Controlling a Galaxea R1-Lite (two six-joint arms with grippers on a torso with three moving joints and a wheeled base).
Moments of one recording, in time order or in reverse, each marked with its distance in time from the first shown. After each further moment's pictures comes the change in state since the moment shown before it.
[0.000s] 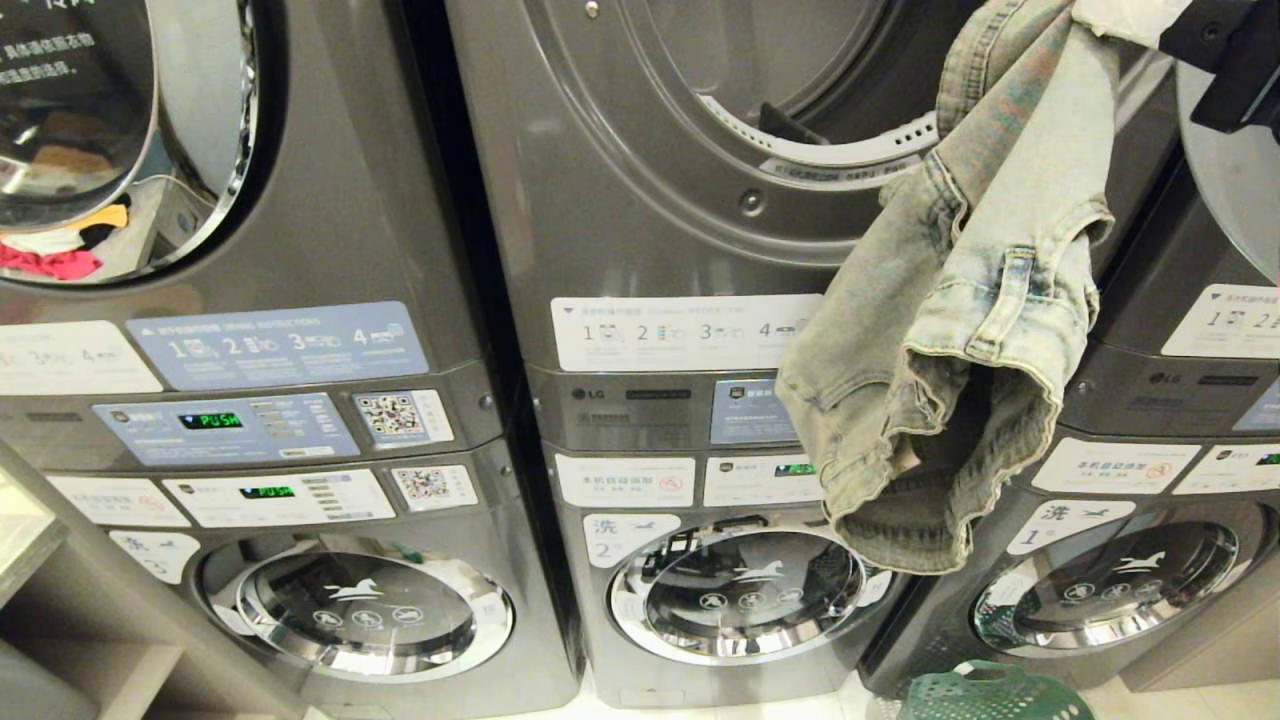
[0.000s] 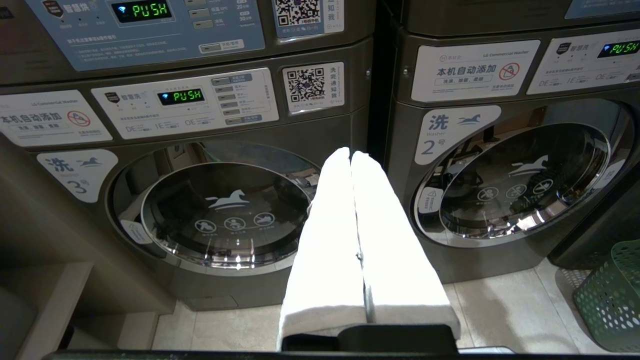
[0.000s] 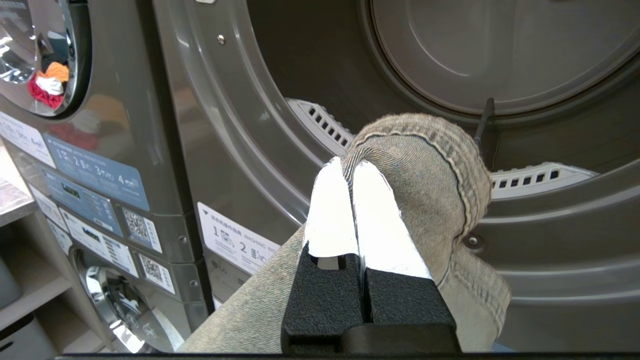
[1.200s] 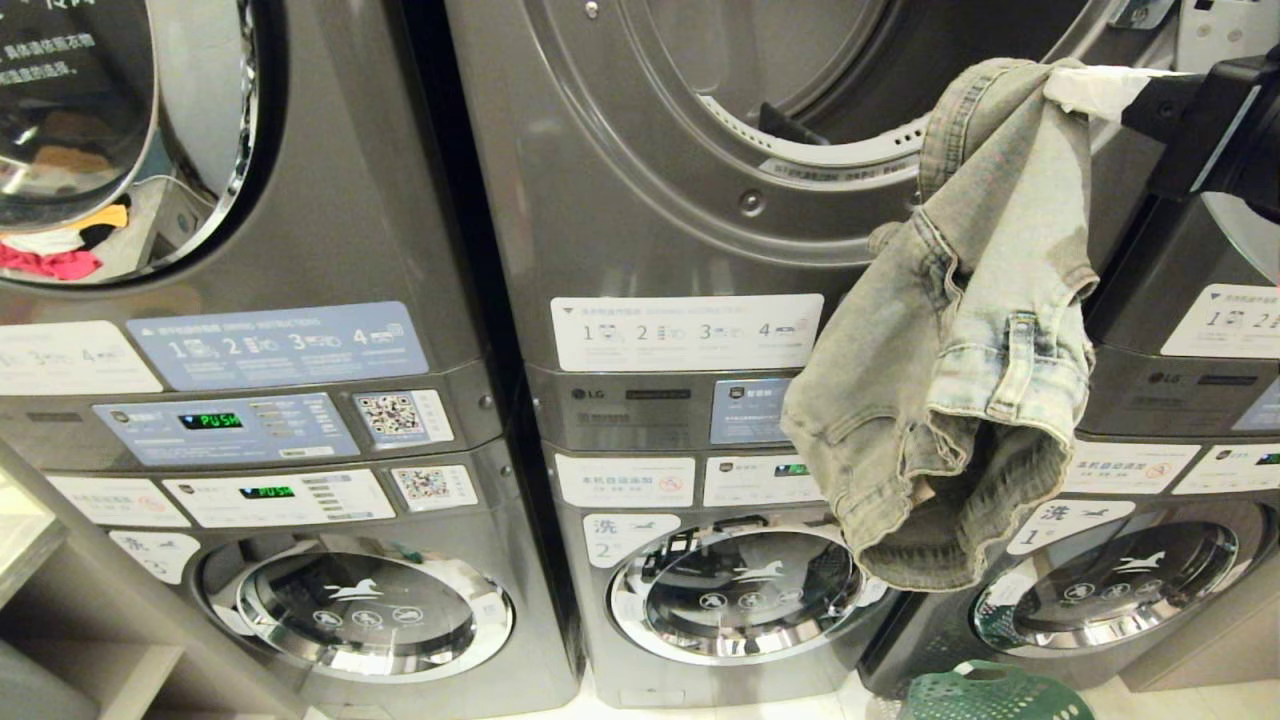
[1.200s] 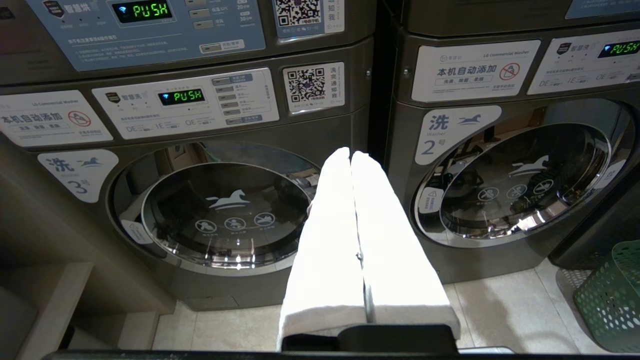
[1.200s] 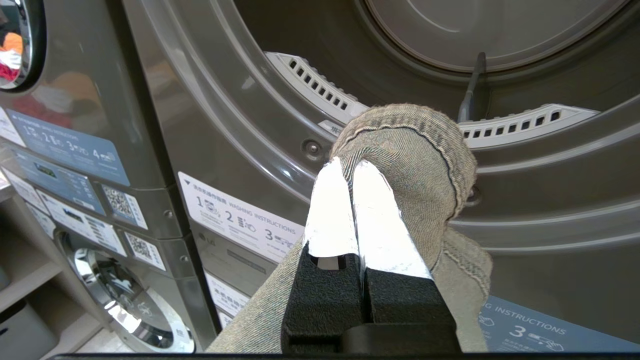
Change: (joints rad) left arm 0.000 0.000 0.000 0.000 0.002 0.000; right arm -0.001 0.000 0.085 -0.006 -0.053 -0.004
